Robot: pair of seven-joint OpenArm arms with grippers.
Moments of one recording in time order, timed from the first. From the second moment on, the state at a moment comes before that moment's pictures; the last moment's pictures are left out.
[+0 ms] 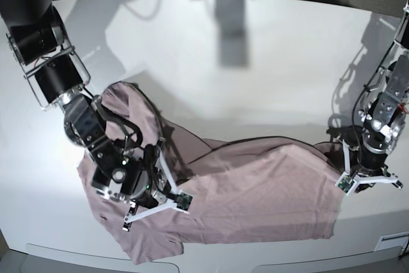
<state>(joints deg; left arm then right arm) -19.3 -35.6 29.4 75.5 9.0 3.5 21.5 33.9 23.3 -36.3 82.8 -1.1 32.9 -54.3</state>
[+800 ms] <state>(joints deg) -28.1 -24.4 29.4 46.6 6.8 3.3 1.8 45.2 25.0 -53.9 66.4 -2.8 35.3 -52.3</state>
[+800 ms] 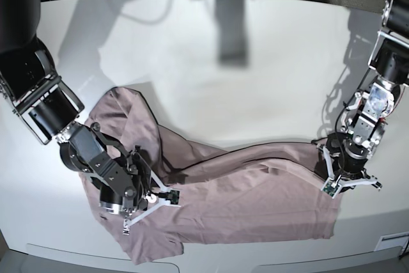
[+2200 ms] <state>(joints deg) -28.6 -24.4 29.3 46.0 -4.4 6.5 11.0 44.9 21.4 -53.2 65.6 8.5 5.9 -53.9</state>
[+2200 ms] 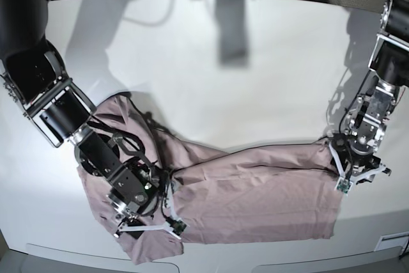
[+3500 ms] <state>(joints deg) -18.6 -16.1 12.7 54.0 -15.1 4.4 14.5 3.9 19.4 -0.6 86.8 13.6 13.5 -56.3</state>
